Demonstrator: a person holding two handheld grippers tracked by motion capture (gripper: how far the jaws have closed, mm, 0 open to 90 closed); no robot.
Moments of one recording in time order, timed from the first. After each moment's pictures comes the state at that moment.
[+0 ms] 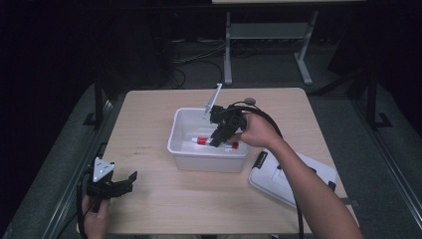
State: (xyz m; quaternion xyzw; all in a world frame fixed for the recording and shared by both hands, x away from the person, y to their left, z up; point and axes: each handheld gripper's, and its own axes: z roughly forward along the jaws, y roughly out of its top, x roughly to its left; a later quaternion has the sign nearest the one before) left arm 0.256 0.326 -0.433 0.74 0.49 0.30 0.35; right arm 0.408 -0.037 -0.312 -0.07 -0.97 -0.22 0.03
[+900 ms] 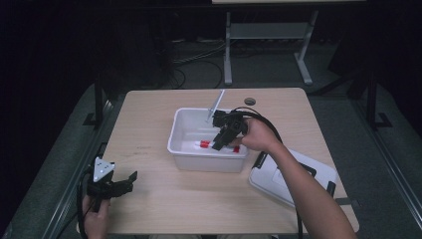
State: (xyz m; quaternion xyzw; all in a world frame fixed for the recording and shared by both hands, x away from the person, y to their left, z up) left arm 0.256 0.325 -0.433 0.74 0.49 0.31 0.35; right arm 0.416 -0.043 -0.338 -0.09 -0.97 -0.22 0.04
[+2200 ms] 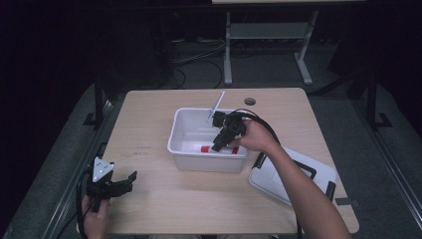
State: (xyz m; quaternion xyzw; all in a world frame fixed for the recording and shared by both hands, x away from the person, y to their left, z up) left arm 0.256 0.326 -0.432 0.74 0.49 0.31 0.35; right arm 0.427 -0.042 -0.356 -0.12 -0.97 -0.22 0.06
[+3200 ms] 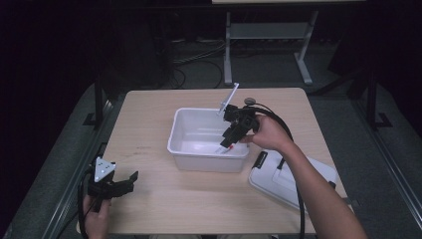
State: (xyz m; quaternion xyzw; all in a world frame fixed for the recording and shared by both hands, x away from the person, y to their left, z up) left arm 0.256 0.323 -0.433 0.74 0.48 0.31 0.35; right arm 0.413 -0.072 -0.321 -0.14 -0.96 -0.23 0.03
